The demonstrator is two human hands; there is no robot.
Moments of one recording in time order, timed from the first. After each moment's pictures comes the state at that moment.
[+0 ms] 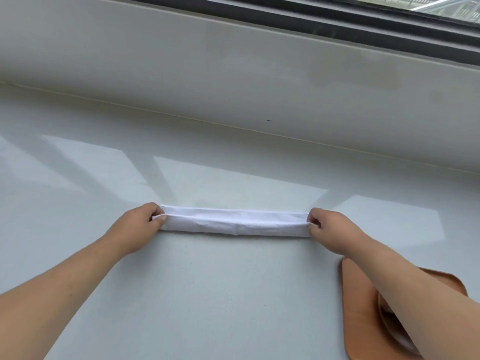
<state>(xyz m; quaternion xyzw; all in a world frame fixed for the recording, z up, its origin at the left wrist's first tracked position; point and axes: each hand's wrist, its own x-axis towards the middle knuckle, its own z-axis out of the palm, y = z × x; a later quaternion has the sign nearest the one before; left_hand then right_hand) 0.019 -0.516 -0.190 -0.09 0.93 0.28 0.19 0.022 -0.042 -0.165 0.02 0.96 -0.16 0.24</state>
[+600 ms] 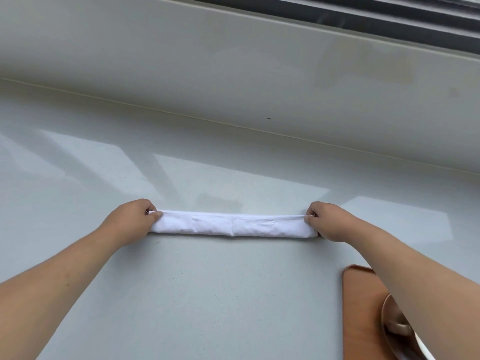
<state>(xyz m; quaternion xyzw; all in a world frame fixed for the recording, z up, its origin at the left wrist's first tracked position) -0.022 -0.509 -0.203 -0.15 0.94 0.21 0.23 -0.036 -0.036 -0.174 0.06 0.93 -0.16 0.34</state>
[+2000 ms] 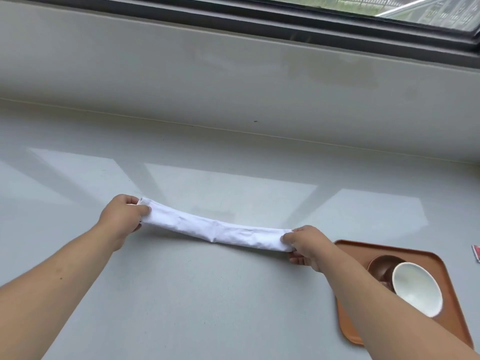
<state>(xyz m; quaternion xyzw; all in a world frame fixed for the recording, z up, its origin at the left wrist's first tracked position) -0.001 -0.520 -0.171 -0.33 0.78 0.51 0.13 0.072 -0.105 -0.166 0.39 0.72 -0.50 0.29</state>
